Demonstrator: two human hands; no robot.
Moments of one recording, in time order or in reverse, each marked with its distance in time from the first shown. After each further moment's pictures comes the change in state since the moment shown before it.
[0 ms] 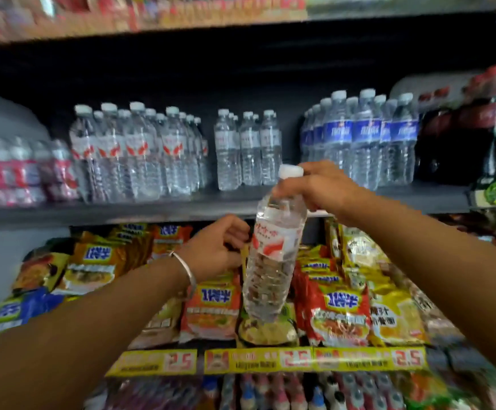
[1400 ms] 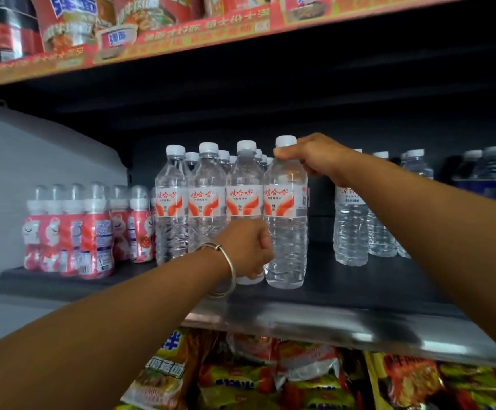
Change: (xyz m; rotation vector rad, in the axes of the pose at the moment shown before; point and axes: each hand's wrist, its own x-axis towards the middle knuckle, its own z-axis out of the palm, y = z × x) left_hand 0.136 -0.124 -0.210 0.347 0.235 -0.126; right_hand 0.322 -0.089 0.163 -0.067 -0.097 -0.191
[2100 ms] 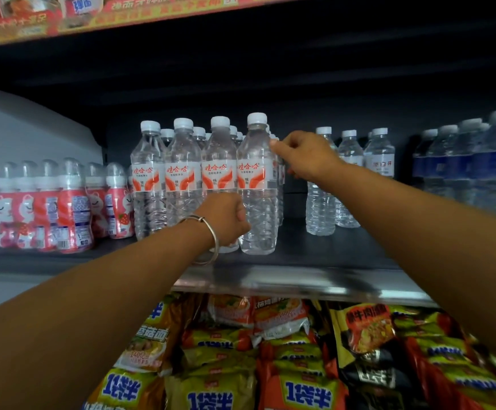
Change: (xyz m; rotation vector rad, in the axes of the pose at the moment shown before) left_hand -0.004 0.008 0.006 0.176 0.062 0.001; right_hand -0.042 0.028 0.007 -0.182 0.222 -0.031
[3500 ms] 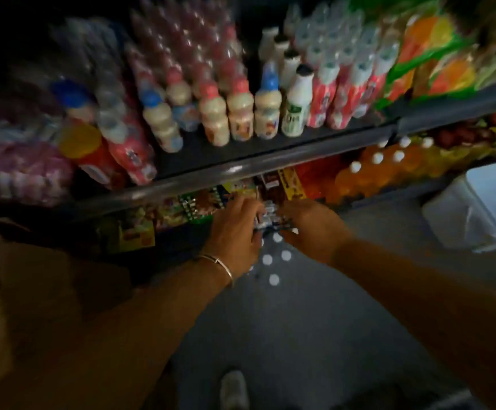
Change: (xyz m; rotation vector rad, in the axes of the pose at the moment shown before) left_hand -0.497 0.025 0.591 -0.317 -0.632 0.195; right_hand -0.743 0.397 0.109 -0.427 -0.743 0.522
